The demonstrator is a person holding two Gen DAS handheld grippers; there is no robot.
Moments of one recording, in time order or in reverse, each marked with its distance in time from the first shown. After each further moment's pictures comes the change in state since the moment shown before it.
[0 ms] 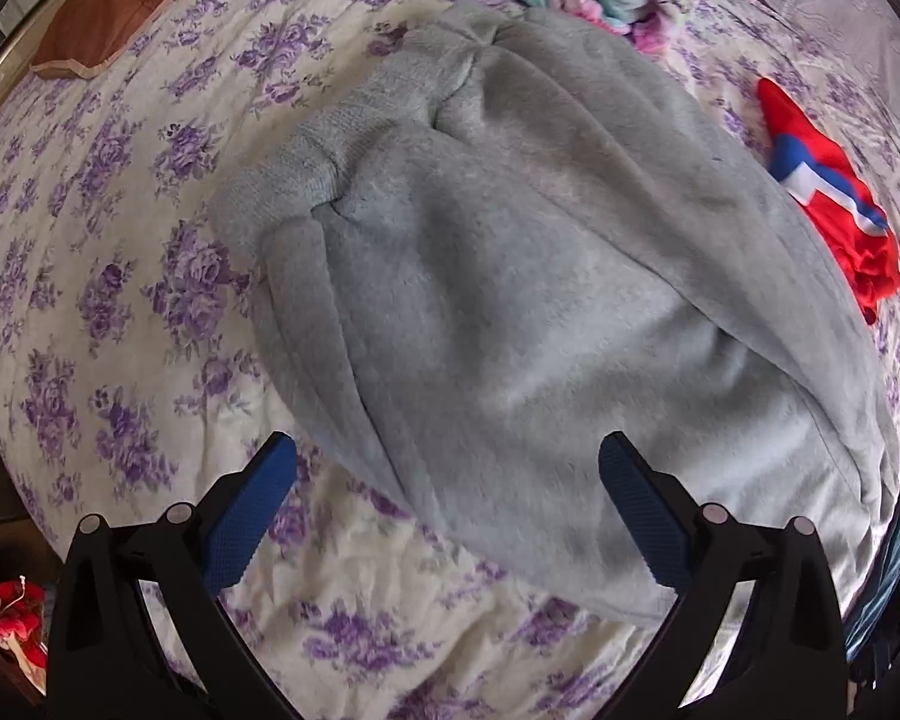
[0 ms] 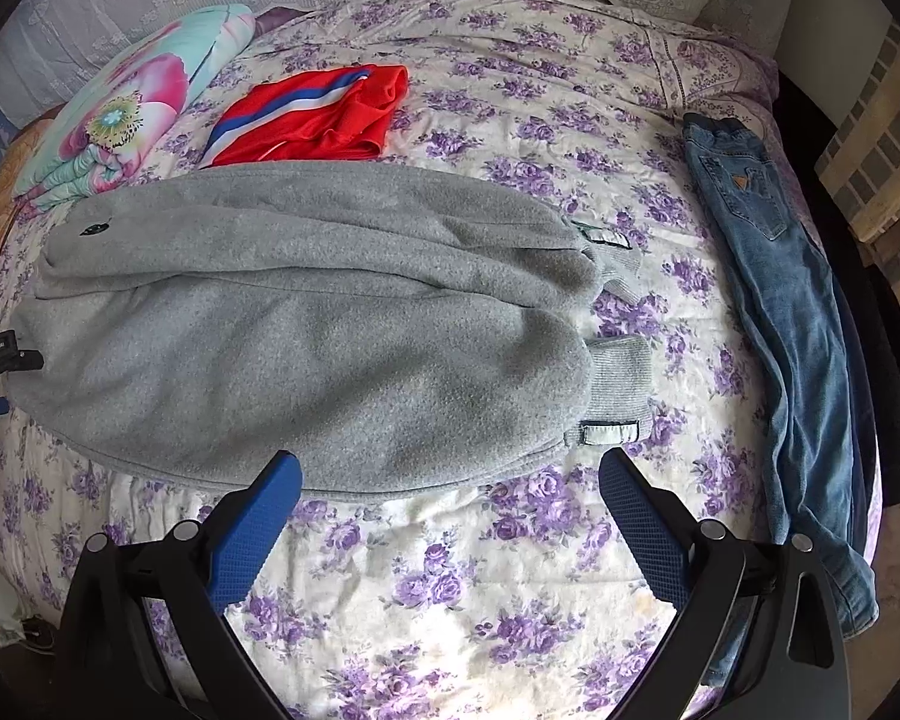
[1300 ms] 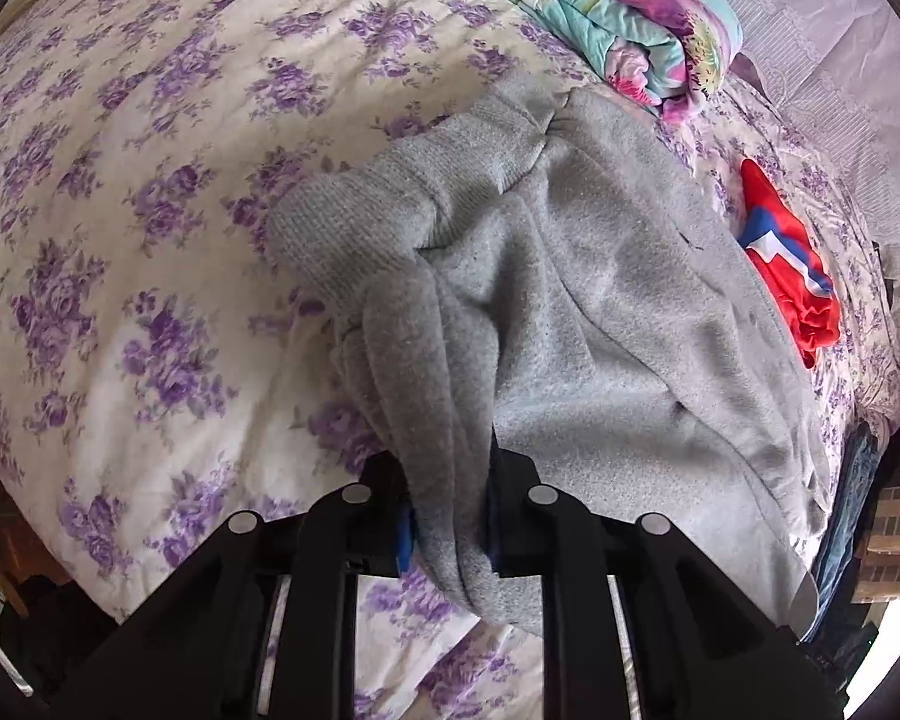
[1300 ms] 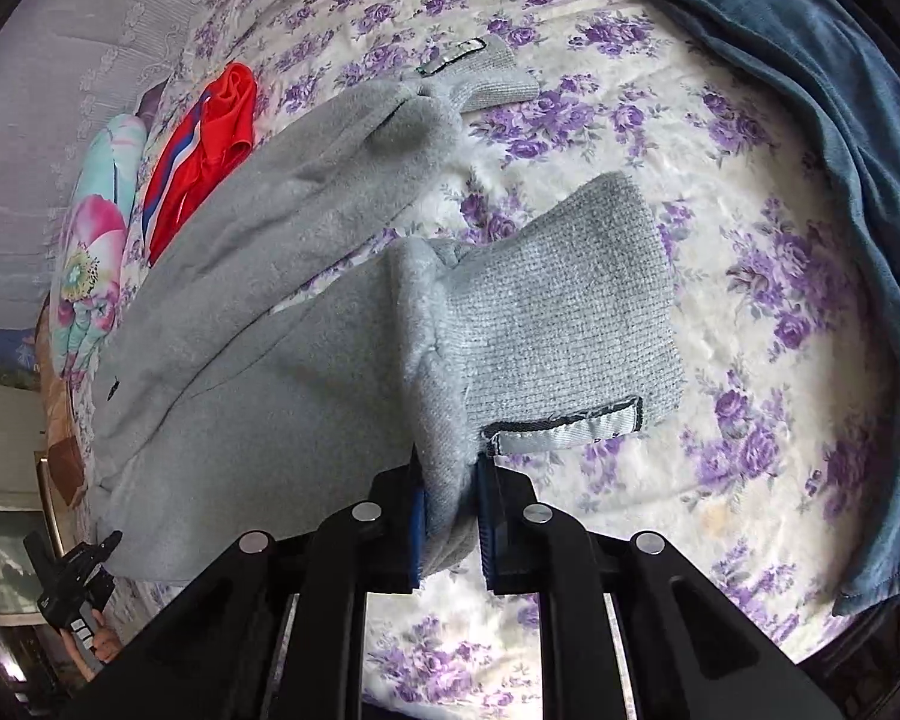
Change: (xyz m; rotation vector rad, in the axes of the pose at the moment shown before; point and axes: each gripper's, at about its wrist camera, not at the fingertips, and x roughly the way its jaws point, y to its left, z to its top) left arm -0.034 0.081 -0.060 -0.138 -0.083 -0.192; right arm 0.064 -0.106 -0.048 0.458 0.209 0.319
